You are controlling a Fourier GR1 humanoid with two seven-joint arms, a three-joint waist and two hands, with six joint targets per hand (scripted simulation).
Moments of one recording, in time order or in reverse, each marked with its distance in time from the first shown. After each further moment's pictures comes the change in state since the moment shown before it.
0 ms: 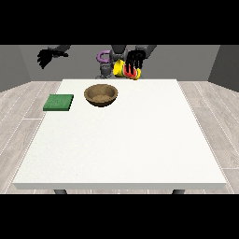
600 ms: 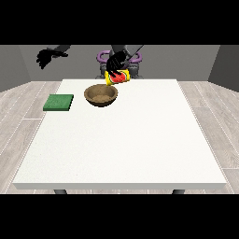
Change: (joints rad) left arm -0.100 -0.137 -0.342 0.096 -0.407 -0.256 0.131; right arm -0.032 -0.003 -0.001 0.054 0.002 0.015 -0.020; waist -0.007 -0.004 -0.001
